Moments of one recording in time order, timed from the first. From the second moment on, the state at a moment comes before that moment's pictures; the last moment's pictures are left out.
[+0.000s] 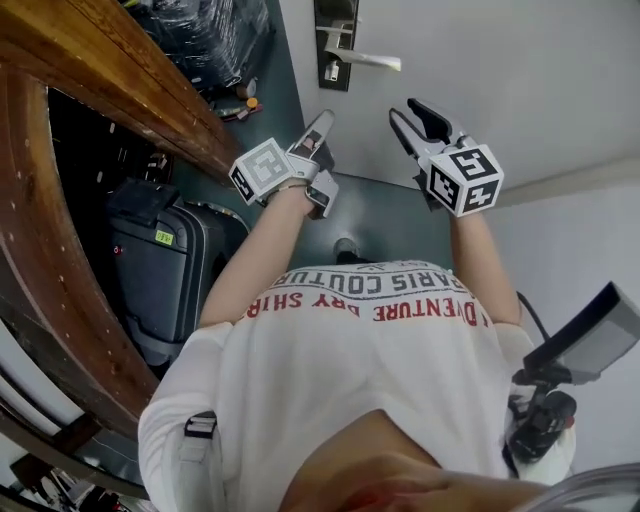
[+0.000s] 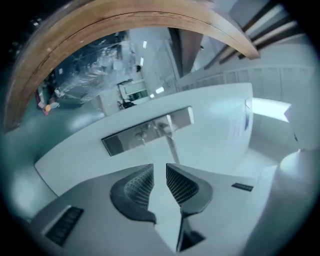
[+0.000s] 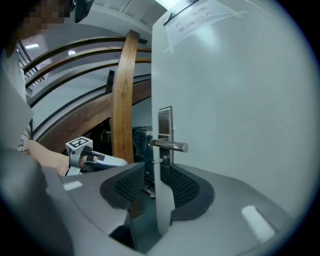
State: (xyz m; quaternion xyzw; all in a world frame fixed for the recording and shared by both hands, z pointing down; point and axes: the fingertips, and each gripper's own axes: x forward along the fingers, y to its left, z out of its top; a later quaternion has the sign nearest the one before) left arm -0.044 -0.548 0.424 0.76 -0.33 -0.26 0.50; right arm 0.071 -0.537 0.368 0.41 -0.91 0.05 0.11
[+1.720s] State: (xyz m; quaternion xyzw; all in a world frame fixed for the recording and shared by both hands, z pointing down) left arm 0.078 0.202 0.319 0.95 -0.29 0.06 0.09; right arm 0.103 0.194 0.338 0.30 -0.94 0.04 0.14
